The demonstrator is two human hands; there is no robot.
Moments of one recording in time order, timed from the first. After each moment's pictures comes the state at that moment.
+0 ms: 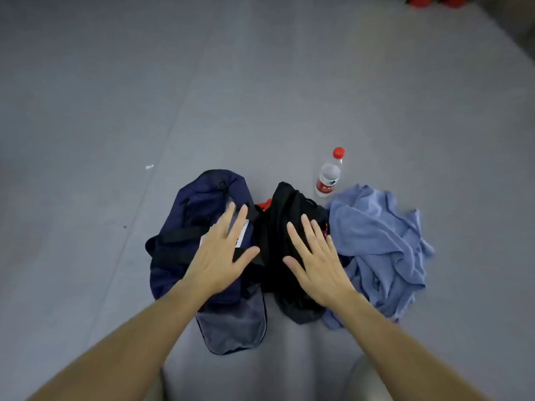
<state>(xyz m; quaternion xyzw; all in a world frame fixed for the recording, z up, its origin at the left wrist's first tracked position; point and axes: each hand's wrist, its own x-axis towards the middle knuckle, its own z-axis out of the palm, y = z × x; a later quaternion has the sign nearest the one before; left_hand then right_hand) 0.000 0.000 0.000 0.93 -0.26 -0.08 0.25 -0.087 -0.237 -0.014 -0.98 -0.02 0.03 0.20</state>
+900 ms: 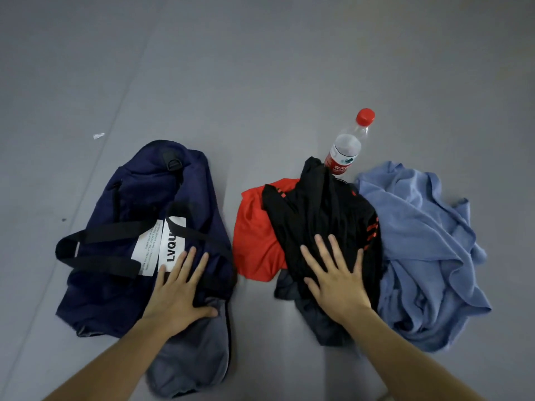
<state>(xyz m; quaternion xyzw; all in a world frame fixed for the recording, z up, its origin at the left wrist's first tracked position) 0.026 0.066 -0.231 0.95 -0.20 -0.24 0.02 -0.060 -0.295 -0.212 -0.99 0.02 0.15 -0.03</state>
